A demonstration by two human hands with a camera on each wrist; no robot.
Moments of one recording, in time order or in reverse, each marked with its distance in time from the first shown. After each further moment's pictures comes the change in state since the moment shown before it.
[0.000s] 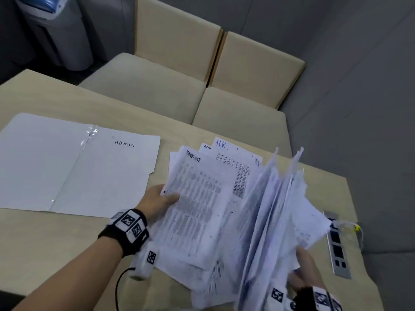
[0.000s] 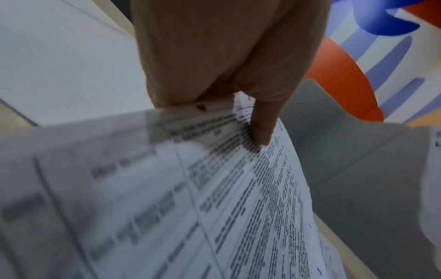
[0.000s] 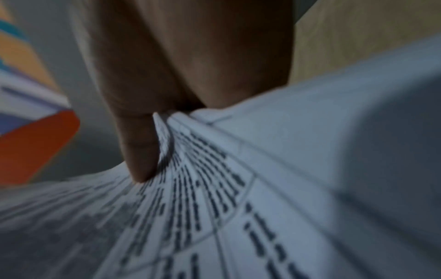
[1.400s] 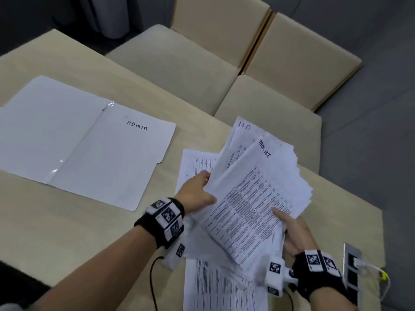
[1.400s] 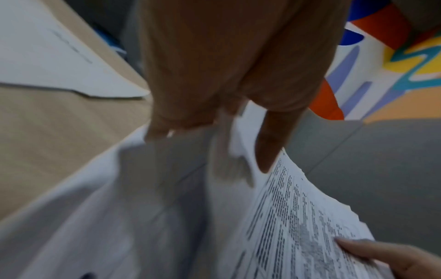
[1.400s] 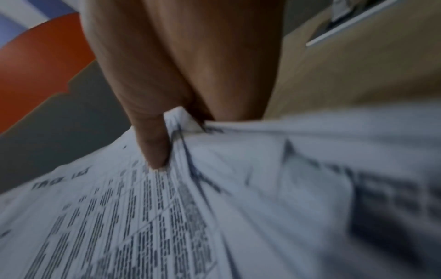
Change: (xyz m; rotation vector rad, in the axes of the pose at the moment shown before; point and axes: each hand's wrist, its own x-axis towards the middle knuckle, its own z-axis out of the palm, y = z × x) left_hand 0.053 0.027 0.067 0.230 0.033 0.029; right_hand 0.126 -0.067 0.050 -0.480 0.150 -0.046
